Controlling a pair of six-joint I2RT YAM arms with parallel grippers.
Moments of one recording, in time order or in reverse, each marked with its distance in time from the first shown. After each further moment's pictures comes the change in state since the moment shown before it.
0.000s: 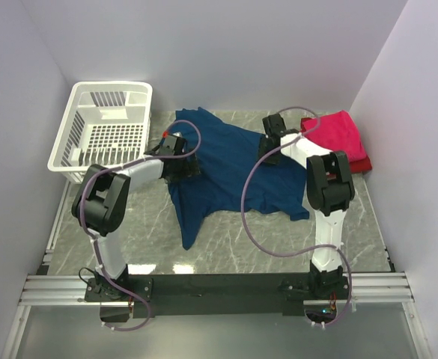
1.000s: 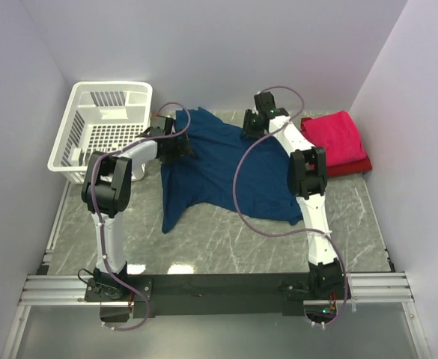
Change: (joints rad) left arm 0.152 0.227 0.304 -0.025 0.089 0.068; right arm -0.004 0.492 0.858 -0.204 -0.204 -0.009
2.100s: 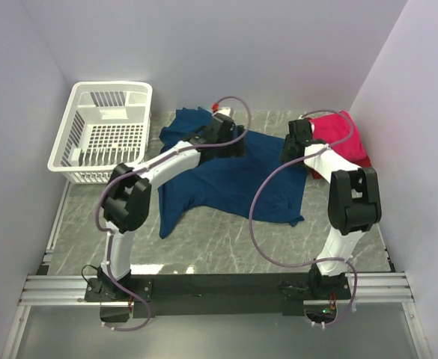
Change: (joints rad) left arm -0.399 -0.070 0.204 -0.075 -0.220 0.000; right arm -0.119 -0.772 -1.114 0.319 0.300 -0.015
